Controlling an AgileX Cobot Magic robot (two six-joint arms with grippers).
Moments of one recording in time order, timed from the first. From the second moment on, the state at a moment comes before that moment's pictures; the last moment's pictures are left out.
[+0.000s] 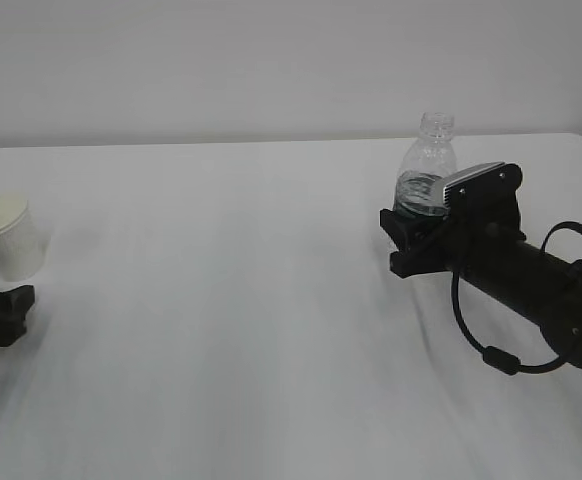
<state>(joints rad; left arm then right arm) 0.11 2.08 -0.41 0.15 -1.14 -0.04 0.20 2.12 -0.77 -0.26 -1.06 0.01</state>
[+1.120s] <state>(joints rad) 0.11 2.09 -0.53 0.15 -1.14 -0.04 0.20 2.12 -0.77 -0.26 -1.06 0.01</state>
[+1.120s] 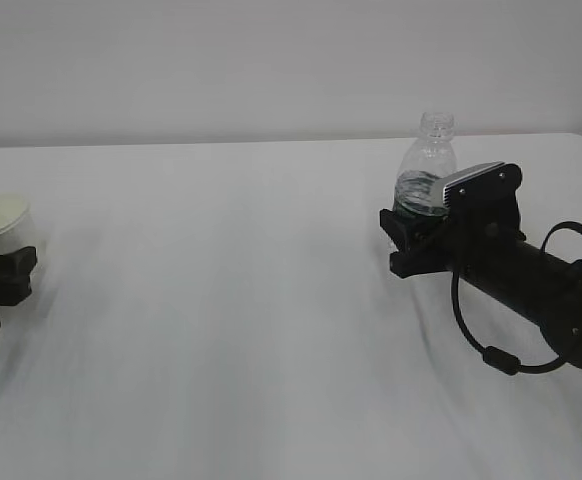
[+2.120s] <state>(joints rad) 0.11 2.16 -0.62 0.15 -1.14 -0.04 0.20 2.12 -0.77 -0.27 -1.06 0.01</state>
